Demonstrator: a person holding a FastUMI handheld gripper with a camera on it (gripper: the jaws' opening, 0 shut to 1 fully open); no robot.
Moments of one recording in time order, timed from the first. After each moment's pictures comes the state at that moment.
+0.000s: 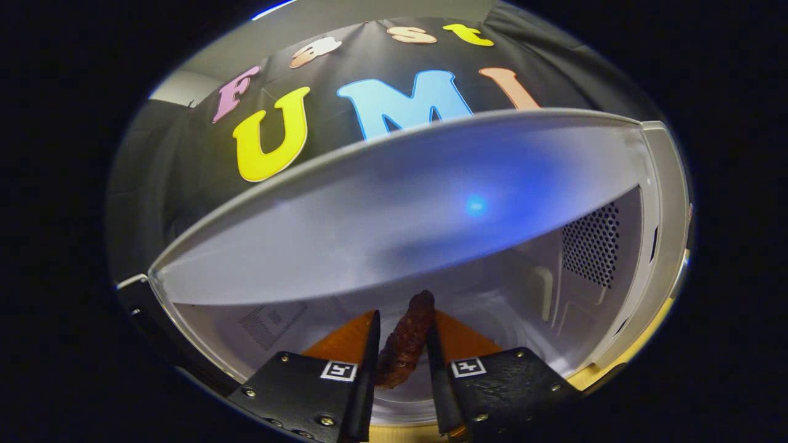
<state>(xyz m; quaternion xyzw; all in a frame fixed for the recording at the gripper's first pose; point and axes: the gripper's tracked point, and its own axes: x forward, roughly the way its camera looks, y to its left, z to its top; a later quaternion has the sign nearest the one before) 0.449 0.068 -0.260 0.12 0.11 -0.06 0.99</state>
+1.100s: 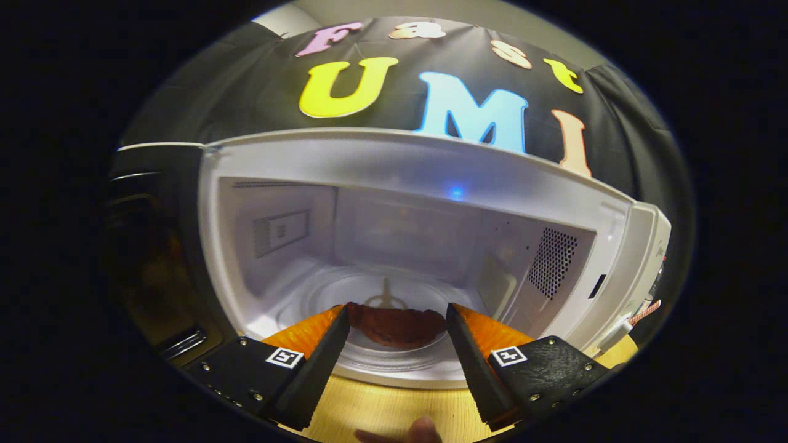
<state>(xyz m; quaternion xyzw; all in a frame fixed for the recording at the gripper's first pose) 0.365 0.075 -0.259 -0.10 0.15 0.01 0.98</state>
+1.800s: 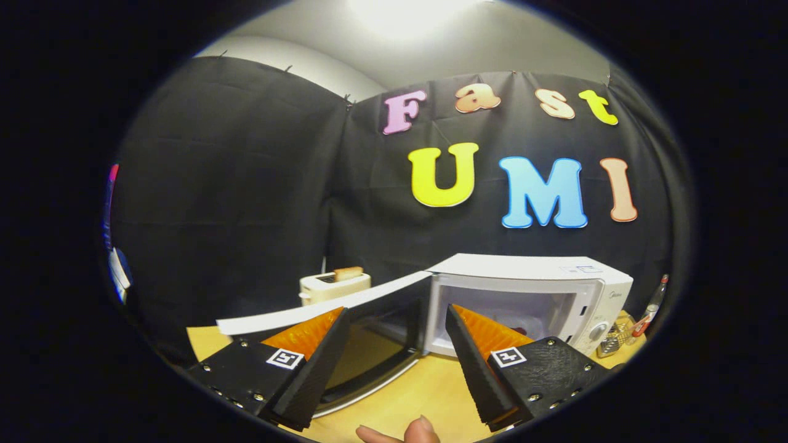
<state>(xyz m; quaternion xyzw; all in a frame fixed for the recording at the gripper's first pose) 0.130 0.233 -0.090 0.00 0.04 0.24 0.97</state>
